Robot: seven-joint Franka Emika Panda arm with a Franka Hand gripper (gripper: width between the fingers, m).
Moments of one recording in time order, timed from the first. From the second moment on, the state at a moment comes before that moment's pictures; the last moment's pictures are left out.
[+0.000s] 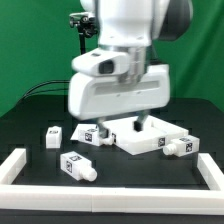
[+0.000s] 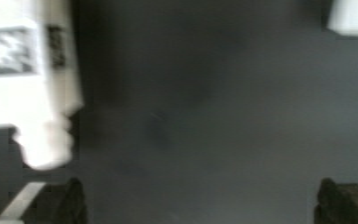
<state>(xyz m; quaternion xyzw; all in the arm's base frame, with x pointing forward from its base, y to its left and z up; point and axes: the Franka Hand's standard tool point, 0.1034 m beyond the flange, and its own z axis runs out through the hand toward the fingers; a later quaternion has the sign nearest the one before) 0.538 0.000 0.078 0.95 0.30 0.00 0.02</state>
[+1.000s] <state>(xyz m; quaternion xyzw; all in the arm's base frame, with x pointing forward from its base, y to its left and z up) 0.526 0.065 0.083 1.00 -0.02 0.00 -0.02</state>
